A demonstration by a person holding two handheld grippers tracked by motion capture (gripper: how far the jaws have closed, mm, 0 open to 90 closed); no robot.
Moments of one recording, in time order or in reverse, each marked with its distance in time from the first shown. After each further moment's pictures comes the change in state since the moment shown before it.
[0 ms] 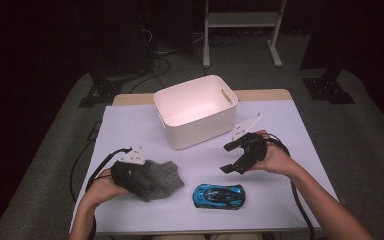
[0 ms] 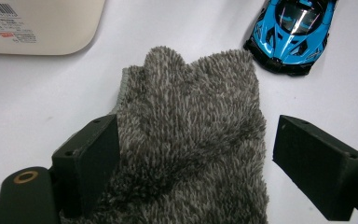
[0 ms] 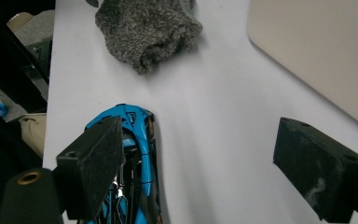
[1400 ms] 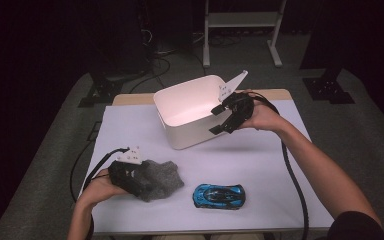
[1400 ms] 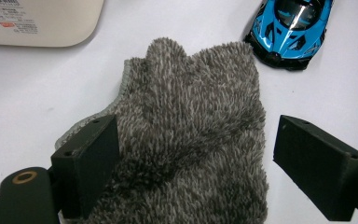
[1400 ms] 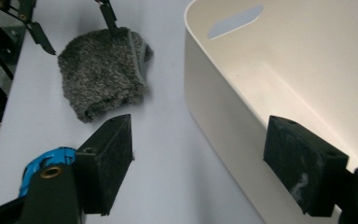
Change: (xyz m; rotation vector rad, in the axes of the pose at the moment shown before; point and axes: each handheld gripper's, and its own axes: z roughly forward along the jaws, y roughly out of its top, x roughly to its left) left arm 0.004 -0.005 -0.004 0.000 -0.017 -0.011; right arm -0.058 0.090 -0.022 0.014 -0.040 -0.169
